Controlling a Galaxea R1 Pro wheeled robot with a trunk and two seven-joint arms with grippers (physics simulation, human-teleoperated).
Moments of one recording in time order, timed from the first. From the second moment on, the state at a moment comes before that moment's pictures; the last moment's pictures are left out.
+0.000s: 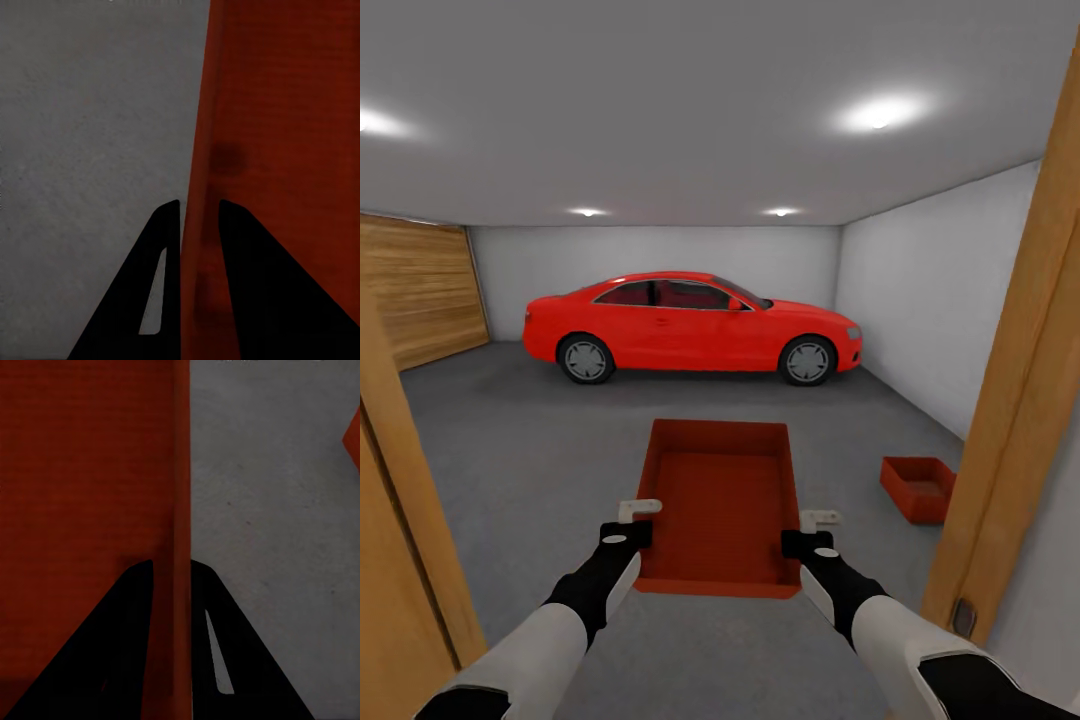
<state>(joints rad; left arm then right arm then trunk) -0.73 -0.12 -0.05 -0.44 0.03 0.17 0.28 -0.80 0.12 0.07 -0.20 -0.06 -0.01 -0.17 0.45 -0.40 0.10</state>
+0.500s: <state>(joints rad) -0.73 -0.12 -0.05 -0.44 0.02 0.17 0.28 -0.80 0.12 0.07 -0.20 -0.06 -0.02 -0.18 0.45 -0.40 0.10</state>
